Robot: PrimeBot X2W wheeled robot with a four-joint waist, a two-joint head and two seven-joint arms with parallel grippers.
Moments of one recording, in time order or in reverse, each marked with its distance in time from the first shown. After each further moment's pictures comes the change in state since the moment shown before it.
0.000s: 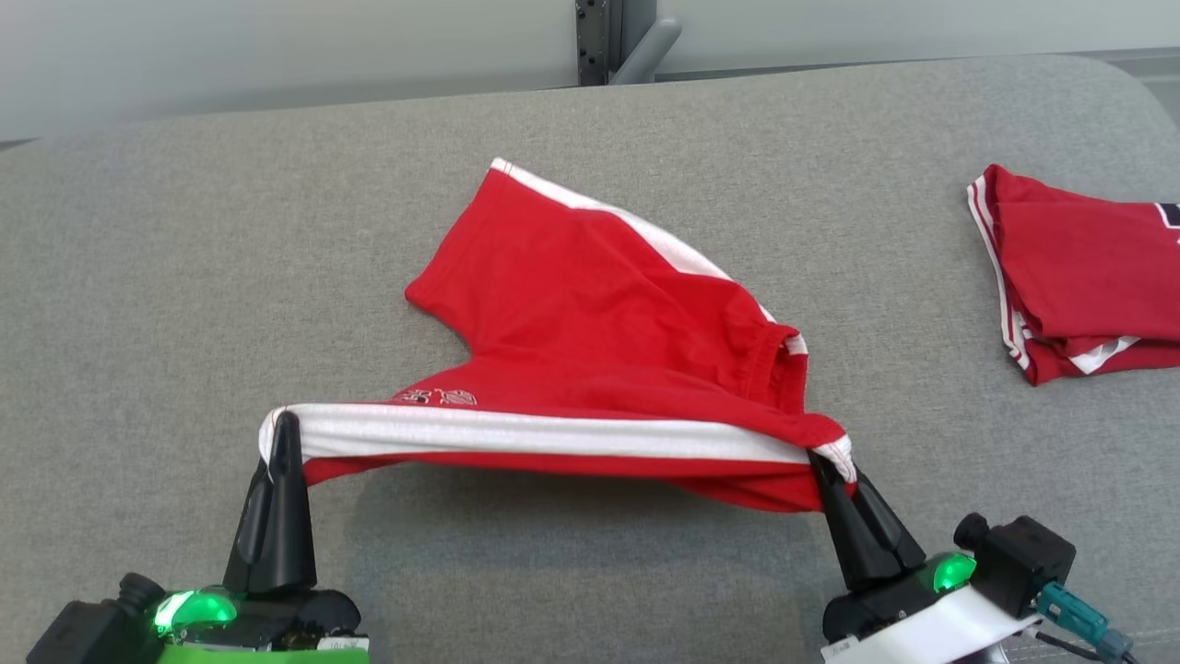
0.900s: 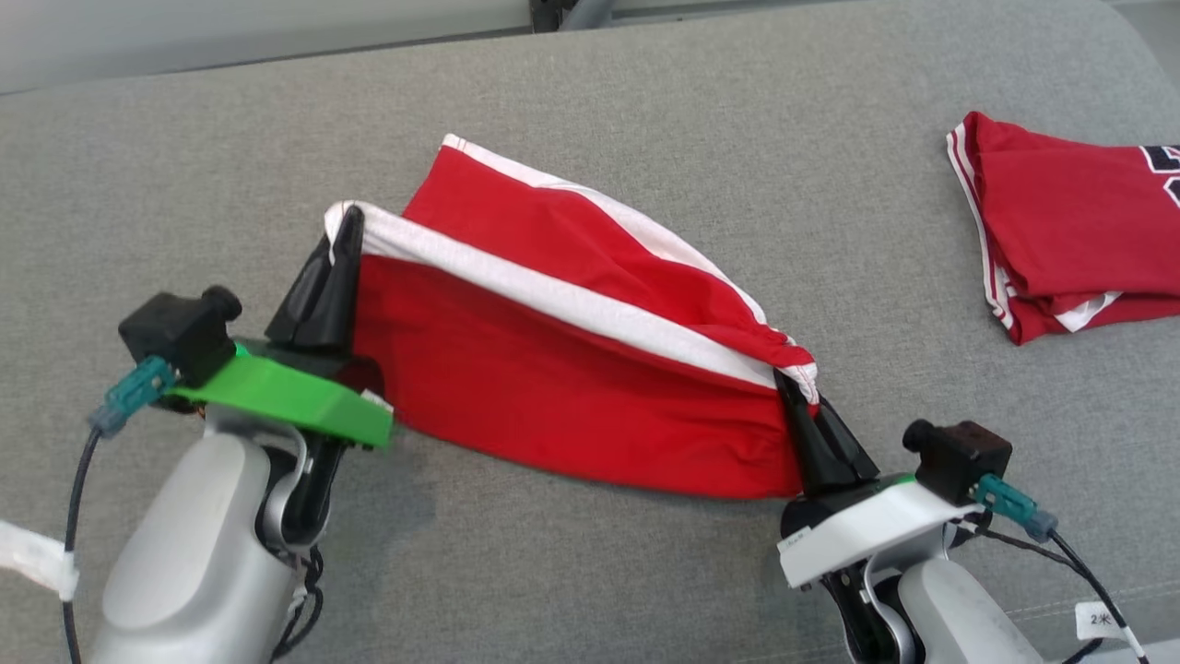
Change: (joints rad) left arm -0.581 0.165 -0.272 0.507 -0.052 0.000 -0.002; right arm -0.216 0.069 0.004 0.267 0.051 0.000 0.000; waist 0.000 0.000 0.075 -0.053
